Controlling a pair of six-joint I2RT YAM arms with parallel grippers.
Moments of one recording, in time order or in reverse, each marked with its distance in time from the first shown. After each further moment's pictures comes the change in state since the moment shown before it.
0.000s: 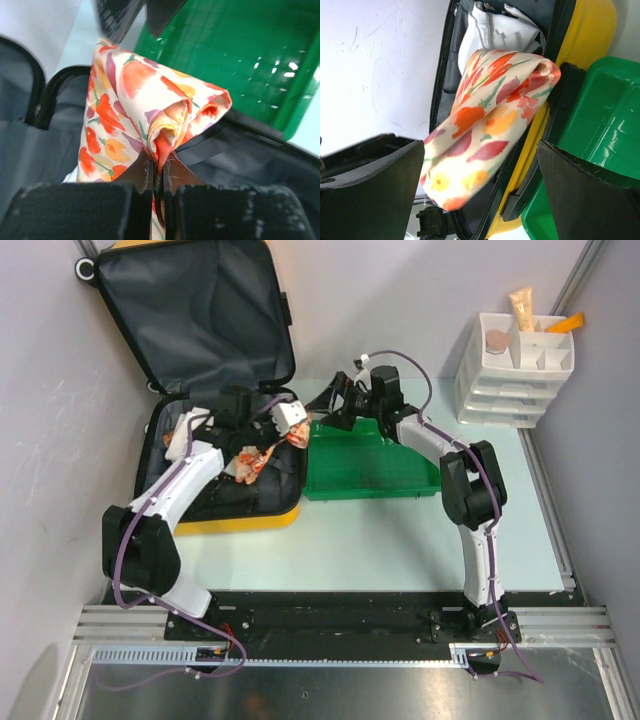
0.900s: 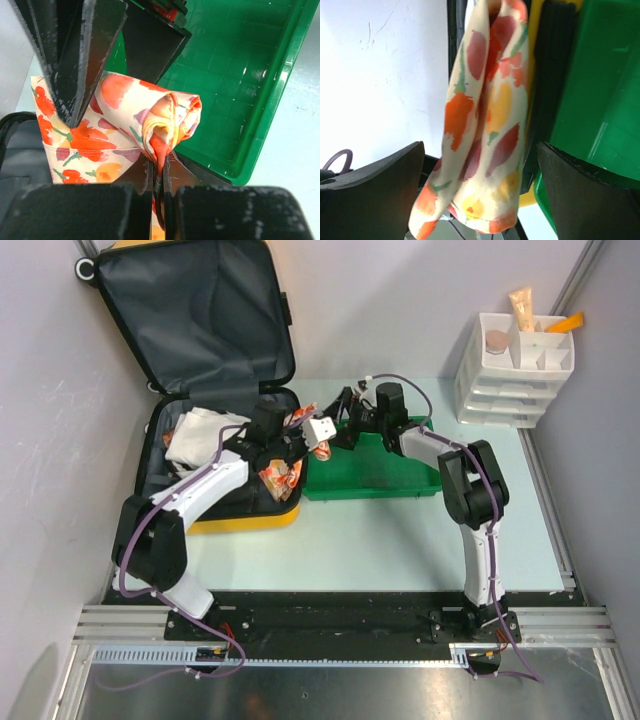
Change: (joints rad) left arm -0.212 0.051 -0.091 0.156 -0.082 -0.118; right arm -0.017 -0.005 -0.189 0.151 -0.108 0.226
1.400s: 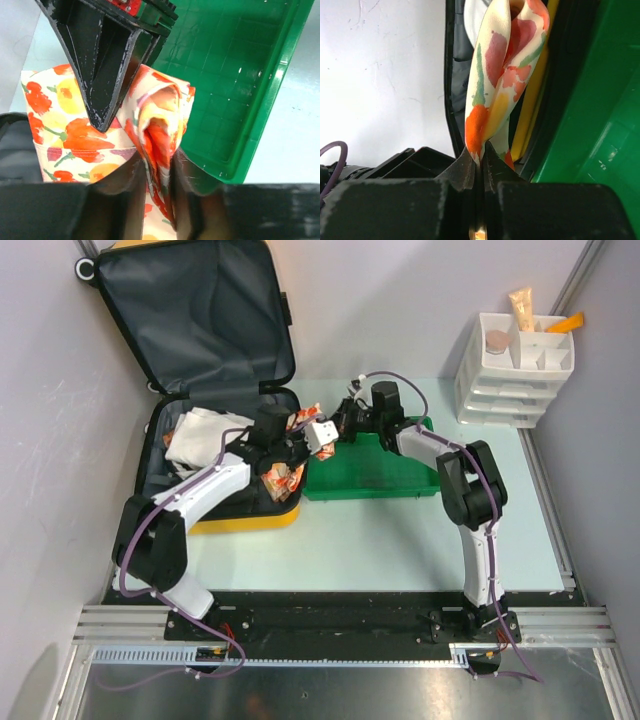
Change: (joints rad) left arm -0.017 0.000 -0.024 0.019 -0.015 0.005; right arm 0.021 0.002 0.034 -0.035 -0.038 -0.059
